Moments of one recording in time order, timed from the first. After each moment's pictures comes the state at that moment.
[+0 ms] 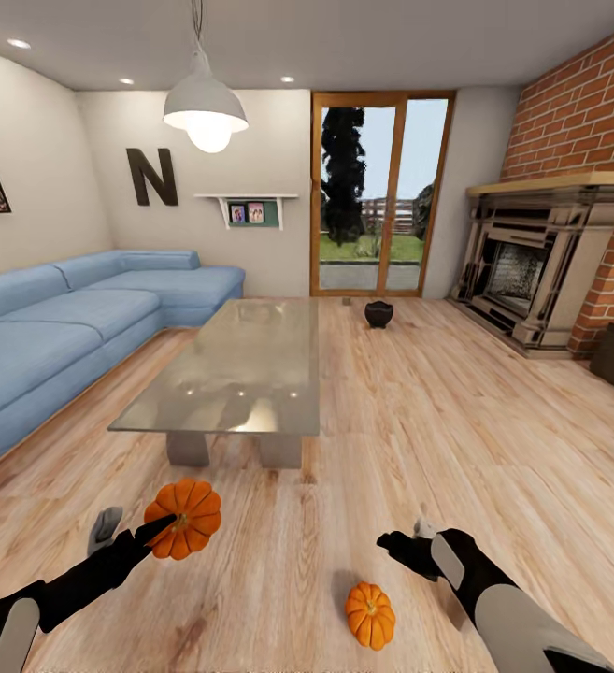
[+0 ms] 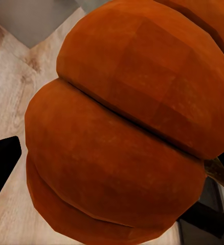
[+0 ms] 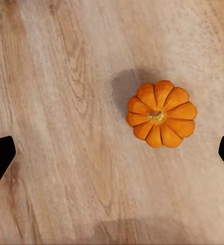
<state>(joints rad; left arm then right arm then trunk) -0.20 0.11 0.48 -1.23 0.52 0.87 -0.67 -0.70 0.01 -0.26 -0.33 -0.22 0.50 0.07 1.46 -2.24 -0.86</state>
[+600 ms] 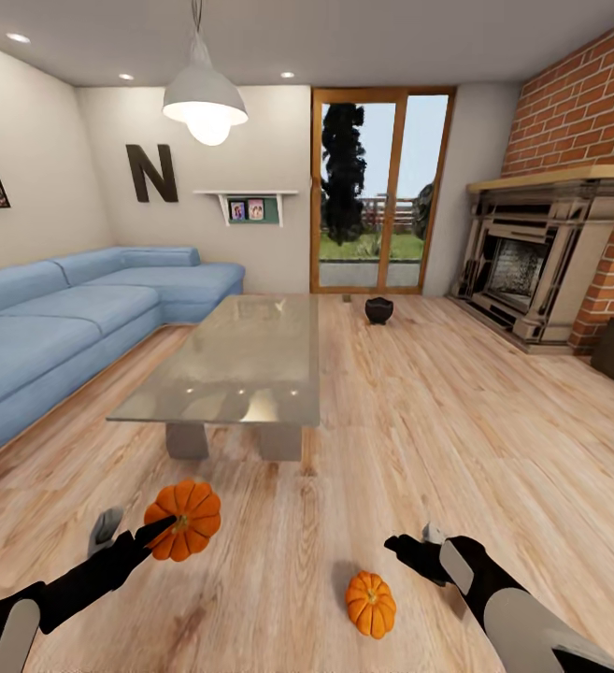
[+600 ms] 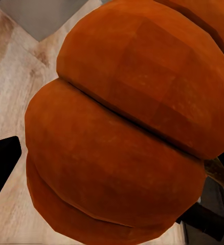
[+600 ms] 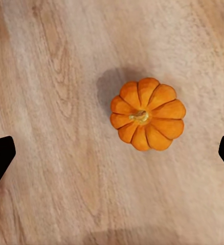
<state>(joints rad) -0.20 0.11 0.48 -1.23 0.52 0.87 -0.67 -0.69 -0.02 -0.29 -0.29 -0.22 0.45 0.09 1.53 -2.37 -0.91</state>
